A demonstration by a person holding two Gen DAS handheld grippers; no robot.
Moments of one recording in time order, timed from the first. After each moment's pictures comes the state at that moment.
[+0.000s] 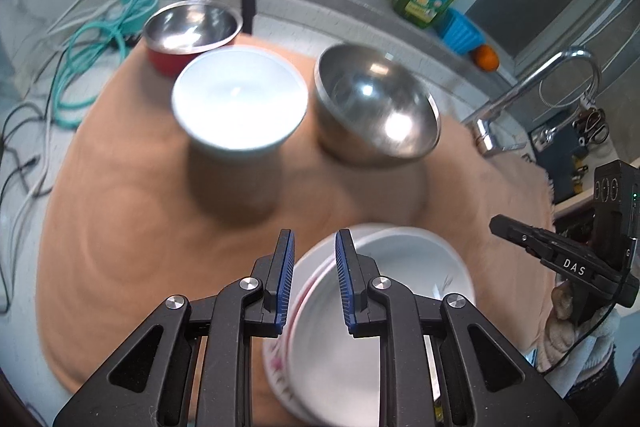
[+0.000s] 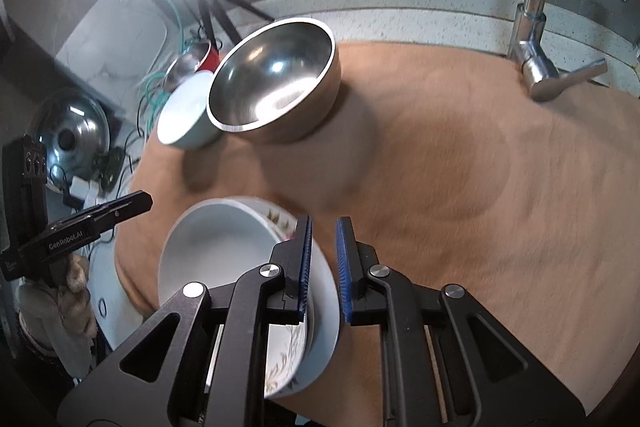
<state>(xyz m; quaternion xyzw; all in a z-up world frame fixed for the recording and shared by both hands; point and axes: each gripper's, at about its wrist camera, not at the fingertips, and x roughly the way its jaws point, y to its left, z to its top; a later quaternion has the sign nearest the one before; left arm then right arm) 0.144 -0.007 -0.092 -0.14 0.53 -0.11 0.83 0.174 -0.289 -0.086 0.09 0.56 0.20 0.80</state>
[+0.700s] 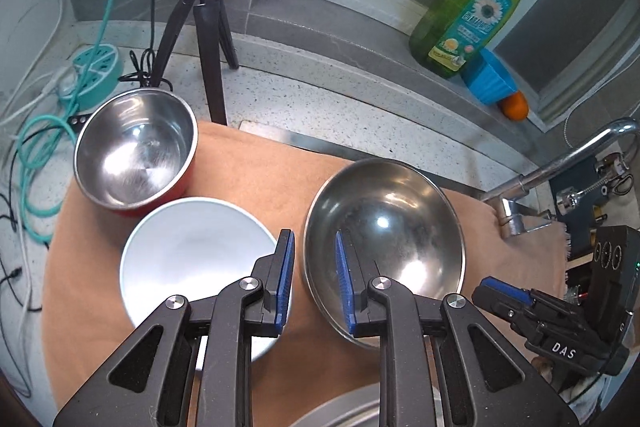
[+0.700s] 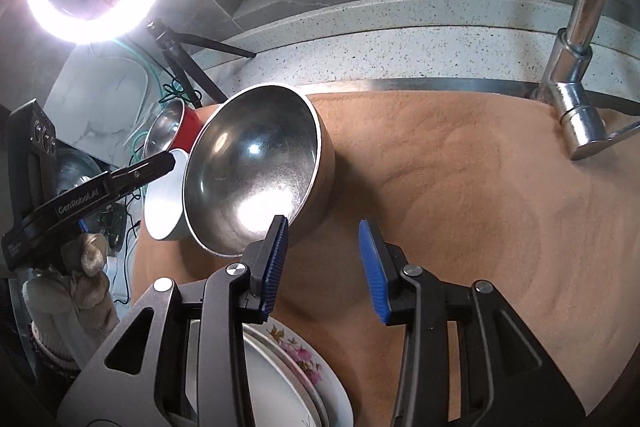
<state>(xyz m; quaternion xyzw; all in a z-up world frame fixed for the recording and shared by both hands) 0.273 -0.016 -0.096 -0.13 0.52 -0.09 0.84 0.268 -0.275 -0.108 0.15 0.57 0.18 0.79</state>
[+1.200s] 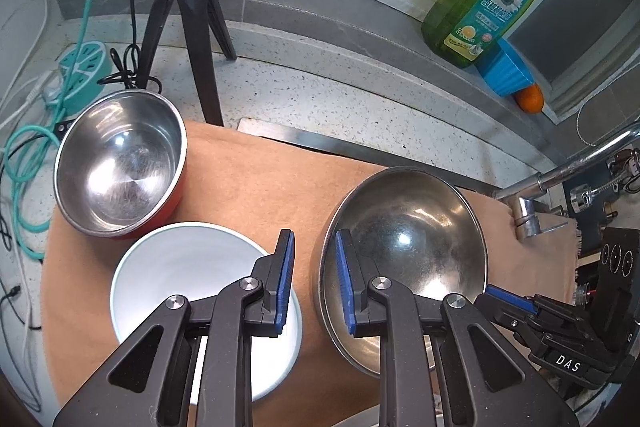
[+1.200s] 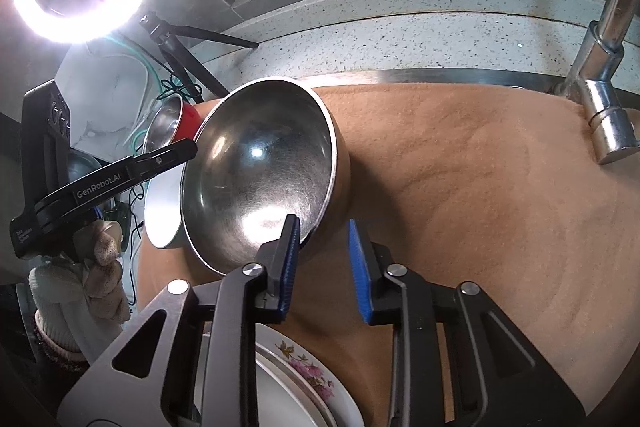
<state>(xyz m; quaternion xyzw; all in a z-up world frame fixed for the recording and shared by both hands) 0.293 -0.020 -0.112 -0.12 0.55 -0.09 0.82 0.280 -0.262 -0.119 0.16 0.58 0.20 0.77</state>
